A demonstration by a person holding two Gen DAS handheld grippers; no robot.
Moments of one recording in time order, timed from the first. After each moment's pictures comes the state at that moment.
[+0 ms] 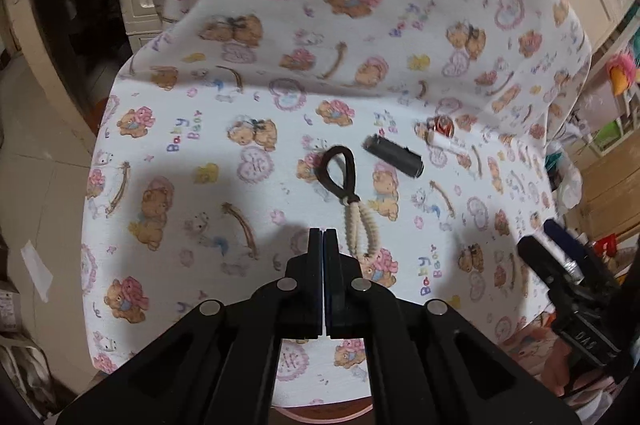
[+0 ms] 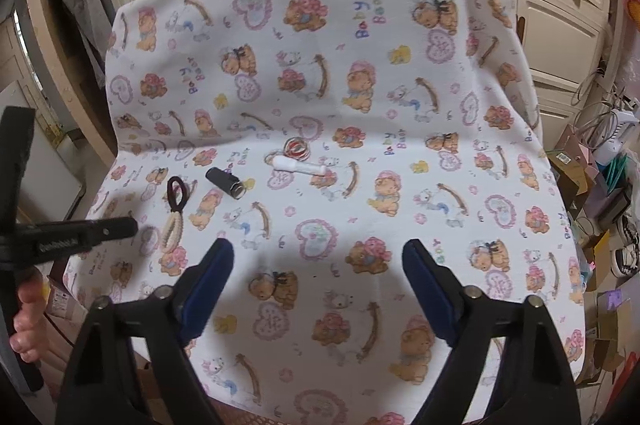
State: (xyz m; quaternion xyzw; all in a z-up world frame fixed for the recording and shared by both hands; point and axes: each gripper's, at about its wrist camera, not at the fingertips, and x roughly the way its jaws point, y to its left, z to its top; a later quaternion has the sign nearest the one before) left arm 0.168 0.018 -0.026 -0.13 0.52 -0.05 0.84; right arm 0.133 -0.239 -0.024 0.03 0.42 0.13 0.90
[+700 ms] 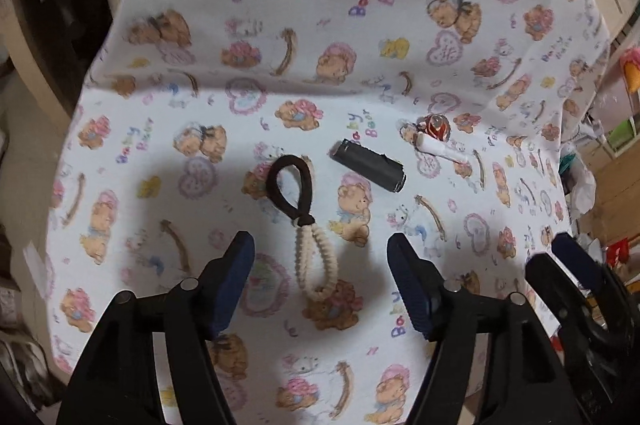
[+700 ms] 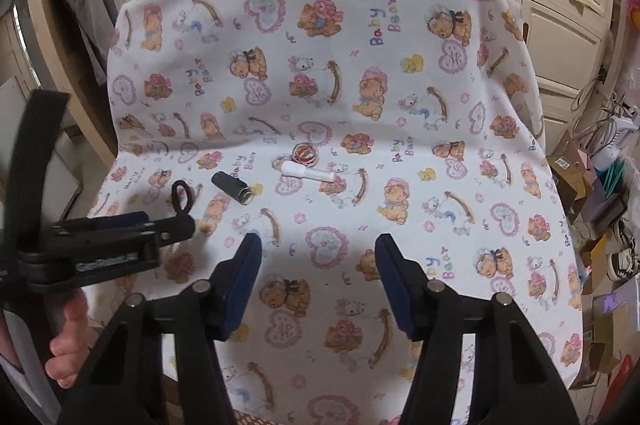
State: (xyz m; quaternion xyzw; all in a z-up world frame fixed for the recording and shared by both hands) left arm 0.194 -0.029 -0.047 -0.11 0.53 -0.02 0.84; right arm 0.134 -0.230 -0.016 0.03 0.41 0.13 0.90
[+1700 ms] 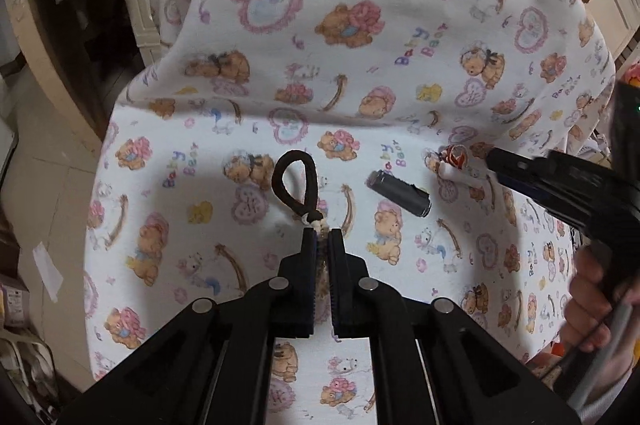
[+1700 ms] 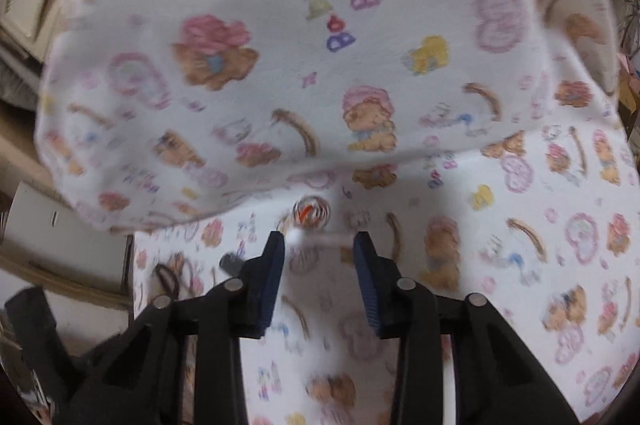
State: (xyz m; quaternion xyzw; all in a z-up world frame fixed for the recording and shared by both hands) left arm 0.194 0.002 -0.024 -0.11 0.51 -0.01 0.85; right arm 0.257 -0.235 -0.037 0.20 0.52 0.14 0.82
